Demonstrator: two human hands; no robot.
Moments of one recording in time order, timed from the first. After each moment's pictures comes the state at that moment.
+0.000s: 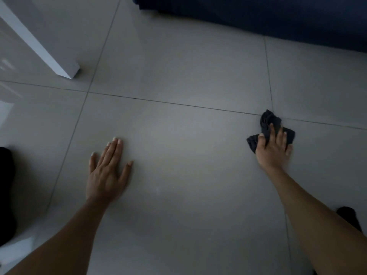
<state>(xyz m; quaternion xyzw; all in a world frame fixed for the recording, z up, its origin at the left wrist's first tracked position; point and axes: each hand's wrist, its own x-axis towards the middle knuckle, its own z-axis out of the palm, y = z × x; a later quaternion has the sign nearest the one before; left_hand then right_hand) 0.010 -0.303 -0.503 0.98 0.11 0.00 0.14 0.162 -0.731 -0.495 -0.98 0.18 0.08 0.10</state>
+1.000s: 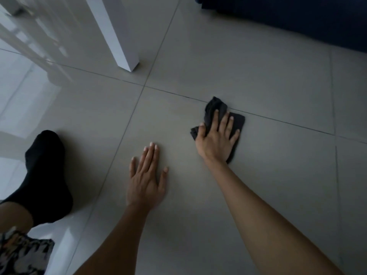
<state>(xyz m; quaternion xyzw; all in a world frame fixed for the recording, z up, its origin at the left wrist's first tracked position) -0.023 -0.295 -0.505 0.97 0.17 0.01 0.16 0.143 -0.429 -0.498 -0.99 0.02 0.07 0.12</state>
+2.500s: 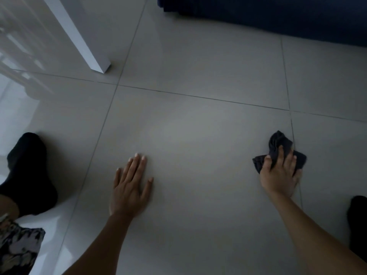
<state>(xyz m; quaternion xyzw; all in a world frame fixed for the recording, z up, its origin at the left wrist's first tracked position) -0.077 -0.318 -0.502 0.98 0.12 -0.03 0.15 0.053 -0.694 -0.496 -0.97 0.22 0.07 0.11</state>
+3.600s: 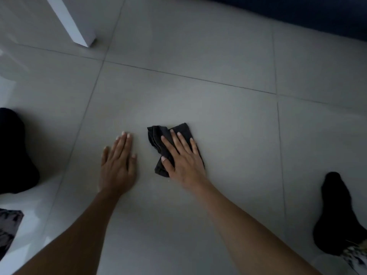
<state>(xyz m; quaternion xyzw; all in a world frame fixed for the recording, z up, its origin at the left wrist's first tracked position) -0.077 -0.315 -0.506 0.98 0.13 0.00 0.15 -0.012 -0.513 -0.497 -0.96 -0.26 0.09 0.09</state>
